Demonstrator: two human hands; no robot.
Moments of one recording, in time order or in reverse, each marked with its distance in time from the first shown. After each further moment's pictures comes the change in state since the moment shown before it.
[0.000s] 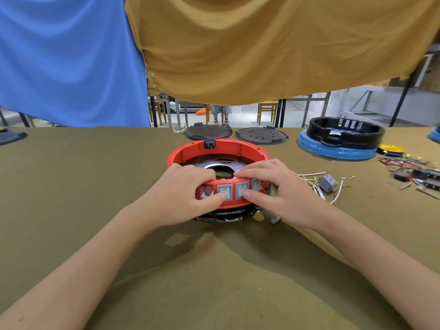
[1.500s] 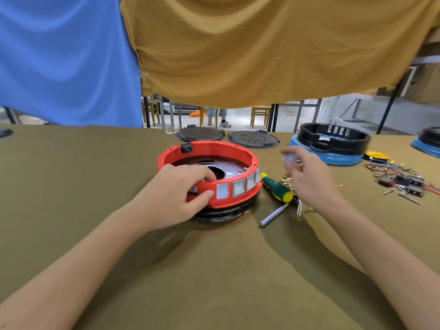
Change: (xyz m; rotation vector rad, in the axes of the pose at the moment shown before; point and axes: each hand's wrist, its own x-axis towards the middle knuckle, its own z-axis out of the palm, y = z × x) left_hand -0.002 0.004 0.002 -0.034 0.103 0.035; right_hand 0.005 0.035 -0.032 -0.076 0.365 0.477
